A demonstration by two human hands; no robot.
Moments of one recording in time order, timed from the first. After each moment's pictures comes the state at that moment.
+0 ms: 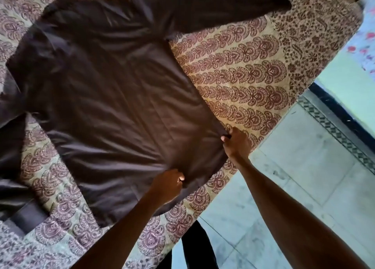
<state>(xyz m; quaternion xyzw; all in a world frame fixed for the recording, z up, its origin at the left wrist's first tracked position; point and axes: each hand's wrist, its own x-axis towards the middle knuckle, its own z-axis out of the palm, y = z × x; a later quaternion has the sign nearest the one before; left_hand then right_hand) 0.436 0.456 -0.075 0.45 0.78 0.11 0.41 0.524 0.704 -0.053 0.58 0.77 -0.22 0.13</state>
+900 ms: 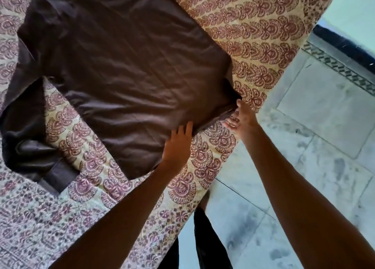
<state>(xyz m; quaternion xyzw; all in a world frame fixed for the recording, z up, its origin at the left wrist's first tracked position) 0.478 0.376 -0.073 0.48 0.85 0.01 0.20 0.568 0.566 -0.048 0.71 0.23 -0.66 -0.10</state>
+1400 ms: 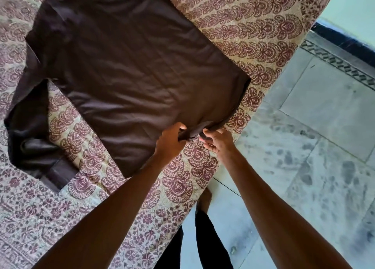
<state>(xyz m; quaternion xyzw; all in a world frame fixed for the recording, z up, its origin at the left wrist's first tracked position) 0.458 0.374 -0.083 0.34 0.85 0.20 0.36 0.584 0.487 -0.057 0.64 0.30 -0.71 -0.02</state>
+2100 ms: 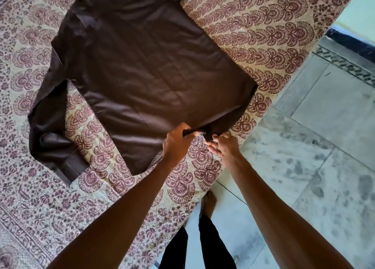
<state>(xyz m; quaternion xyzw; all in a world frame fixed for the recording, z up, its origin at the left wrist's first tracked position) 0.478 0.381 -0.064 0.26 0.88 0.27 0.28 0.589 0.490 -0.060 0.65 0.27 -0.71 -0.03</state>
